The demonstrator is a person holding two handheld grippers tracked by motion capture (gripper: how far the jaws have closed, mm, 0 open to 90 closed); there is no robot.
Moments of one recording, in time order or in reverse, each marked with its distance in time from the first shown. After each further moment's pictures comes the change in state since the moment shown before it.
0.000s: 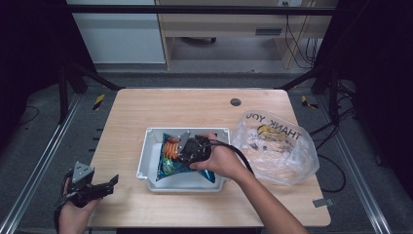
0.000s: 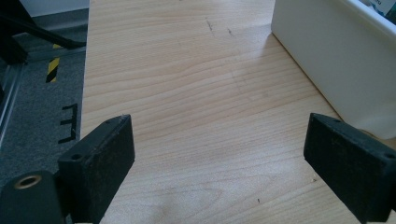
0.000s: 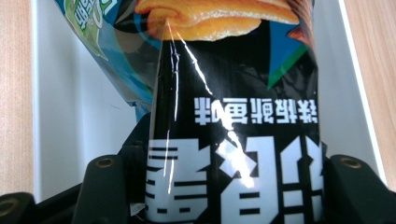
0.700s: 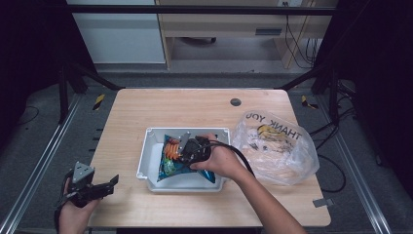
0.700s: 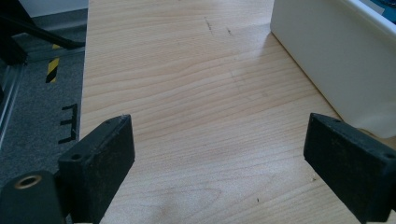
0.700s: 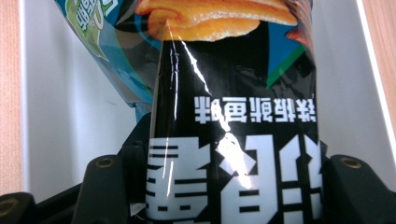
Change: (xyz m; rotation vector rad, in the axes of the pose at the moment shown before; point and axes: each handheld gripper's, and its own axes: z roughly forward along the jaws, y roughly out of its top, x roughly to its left) left arm -0.001 0.000 0.000 -0.001 0.001 0.002; right arm -0.001 -0.004 0.009 0.013 0.009 0.003
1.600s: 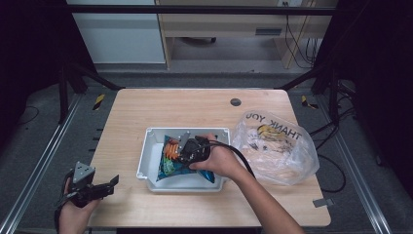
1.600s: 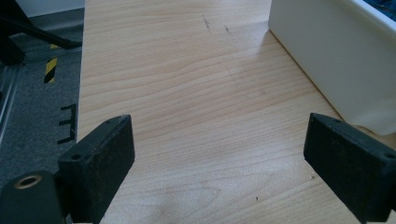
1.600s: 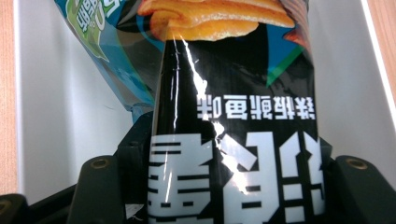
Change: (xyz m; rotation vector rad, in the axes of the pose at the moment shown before) left arm -0.001 0.000 0.001 0.007 -0.009 0.008; right arm -0.001 0.000 0.005 -0.006 0.006 0.023
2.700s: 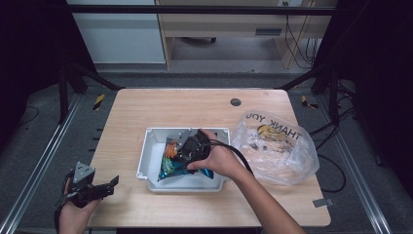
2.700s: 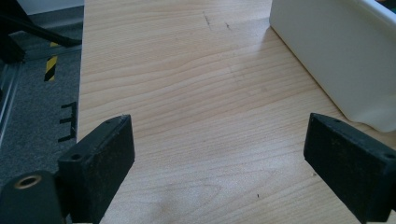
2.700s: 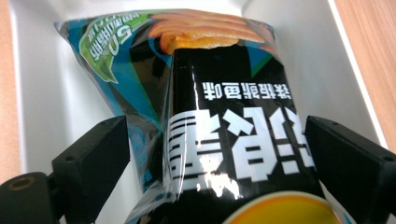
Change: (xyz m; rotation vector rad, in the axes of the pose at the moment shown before) left arm 0.001 -0.001 0.000 0.012 0.002 0.003; right arm -0.001 0.003 -0.005 -0.043 -0.023 0.074
